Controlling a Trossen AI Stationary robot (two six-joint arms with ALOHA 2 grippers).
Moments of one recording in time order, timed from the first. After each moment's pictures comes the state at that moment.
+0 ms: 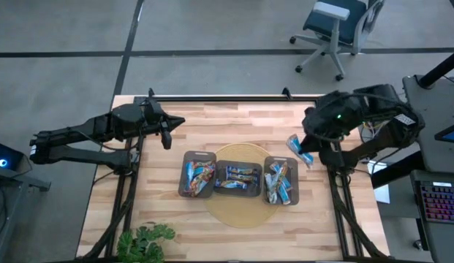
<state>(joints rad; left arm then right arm) 0.16 0.75 0.91 -0.45 -0.25 -0.24 0.07 1.33 1.98 -1.55 -0.19 0.18</state>
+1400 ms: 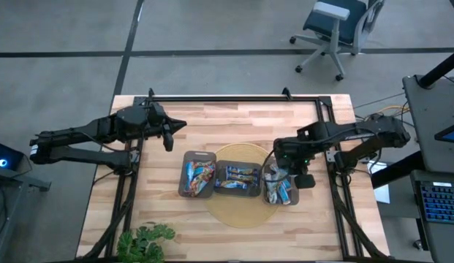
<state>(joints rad) 0.16 0.75 0.86 -0.43 -0.22 -0.29 0.13 1.39 1.36 -1.37 -0.18 0.05</state>
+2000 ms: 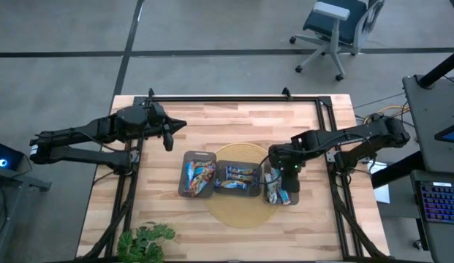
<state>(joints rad) 0.16 0.75 0.86 -0.43 -0.22 -0.29 0.13 1.39 1.15 -1.12 -0.19 0.34</state>
